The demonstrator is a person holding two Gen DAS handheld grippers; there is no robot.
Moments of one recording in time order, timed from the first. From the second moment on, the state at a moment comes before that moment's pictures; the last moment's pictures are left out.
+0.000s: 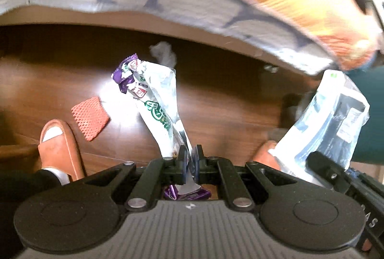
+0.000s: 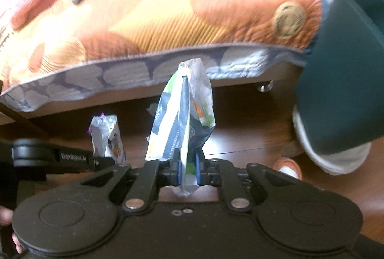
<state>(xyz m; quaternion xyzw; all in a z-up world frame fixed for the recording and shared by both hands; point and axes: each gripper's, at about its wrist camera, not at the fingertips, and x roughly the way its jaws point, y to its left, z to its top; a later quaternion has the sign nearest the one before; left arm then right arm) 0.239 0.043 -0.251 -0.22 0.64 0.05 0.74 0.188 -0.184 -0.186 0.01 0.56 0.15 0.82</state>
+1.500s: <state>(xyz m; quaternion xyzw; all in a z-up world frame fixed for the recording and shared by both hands) 0.345 -0.344 -0.104 0.01 0.54 -0.25 0.81 0.260 -0.466 -0.132 0.09 0.49 -0.04 0.87</state>
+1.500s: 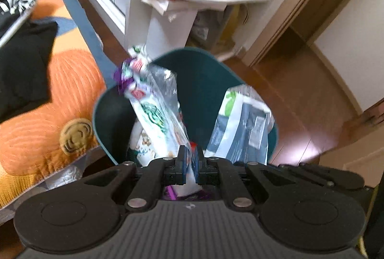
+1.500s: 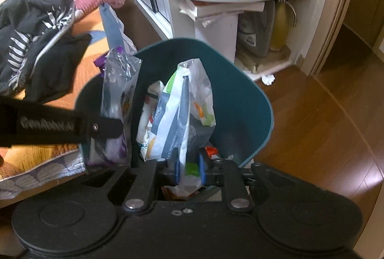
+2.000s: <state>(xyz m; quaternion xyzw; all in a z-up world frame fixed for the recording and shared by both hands) 0.350 -0.341 -0.140 0.00 0.57 -0.24 0.79 0.254 -0.466 -0.135 0.07 0.48 -0.04 0.87</state>
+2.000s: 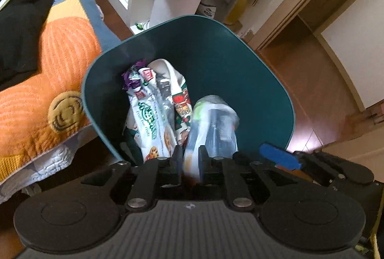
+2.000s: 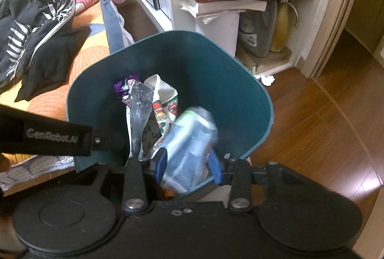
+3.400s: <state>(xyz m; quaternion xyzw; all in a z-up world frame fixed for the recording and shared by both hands) 0.220 0.022 -0.102 -0.10 0.52 -0.05 0.85 0.191 -0.211 -0.130 0.05 0.50 0.23 0.83</state>
